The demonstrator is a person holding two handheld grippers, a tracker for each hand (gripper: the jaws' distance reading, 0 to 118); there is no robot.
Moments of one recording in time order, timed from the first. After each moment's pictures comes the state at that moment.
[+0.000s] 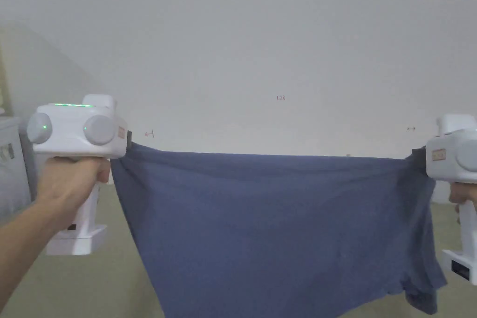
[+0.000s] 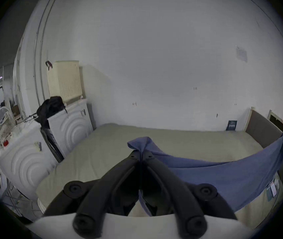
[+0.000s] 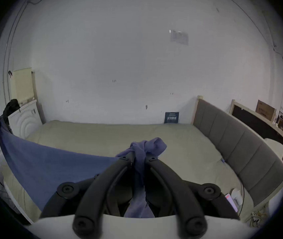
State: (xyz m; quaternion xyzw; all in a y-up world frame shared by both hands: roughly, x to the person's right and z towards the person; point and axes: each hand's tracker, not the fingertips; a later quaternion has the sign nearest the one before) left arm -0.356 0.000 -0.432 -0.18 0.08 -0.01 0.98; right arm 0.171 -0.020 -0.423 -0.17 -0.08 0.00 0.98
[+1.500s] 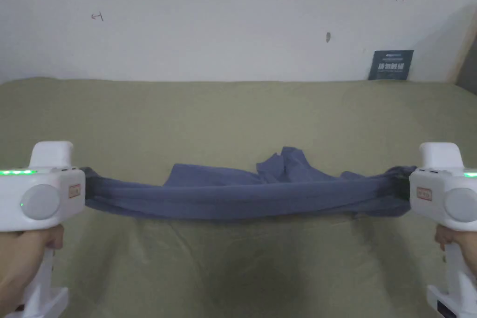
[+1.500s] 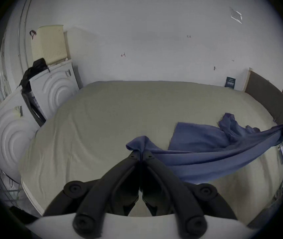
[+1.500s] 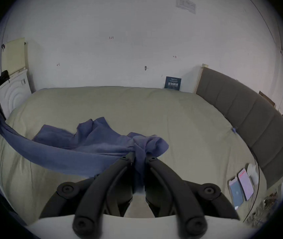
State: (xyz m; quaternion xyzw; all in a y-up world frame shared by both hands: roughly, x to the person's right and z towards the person) left arm -0.371 -0.250 -0.392 -0.32 0.03 -0.02 0.95; right arm 0.173 -0.267 -0.351 -0.30 -0.09 0.00 0.95
